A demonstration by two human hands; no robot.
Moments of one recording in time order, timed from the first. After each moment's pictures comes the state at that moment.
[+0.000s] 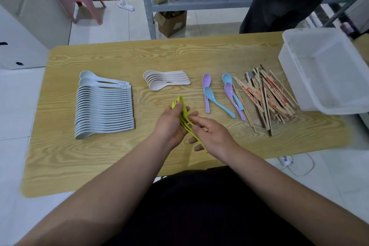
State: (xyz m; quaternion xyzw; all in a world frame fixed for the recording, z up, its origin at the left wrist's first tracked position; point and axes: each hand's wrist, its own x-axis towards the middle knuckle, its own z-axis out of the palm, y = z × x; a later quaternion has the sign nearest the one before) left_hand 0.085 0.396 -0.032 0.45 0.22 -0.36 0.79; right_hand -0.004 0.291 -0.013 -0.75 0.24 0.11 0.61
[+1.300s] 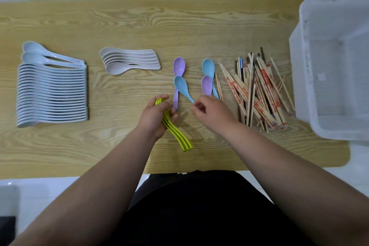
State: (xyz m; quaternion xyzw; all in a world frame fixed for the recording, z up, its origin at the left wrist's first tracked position) left_hand 0.105 0.281 -0.110 0.50 0.35 -0.32 0.73; right_hand 0.057 0.097 -0.110 -0.89 0.13 0.21 0.38
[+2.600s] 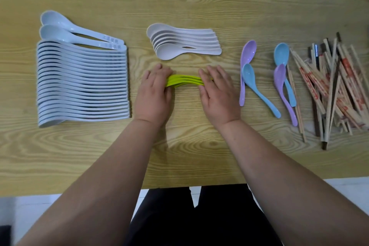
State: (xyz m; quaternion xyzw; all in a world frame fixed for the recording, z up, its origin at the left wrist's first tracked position) left_hand 0.180 0.454 -0.197 0.92 -0.19 -0.03 0.34; right_hand 0.123 0.263 -0.208 -0.98 0.04 -0.10 0.19
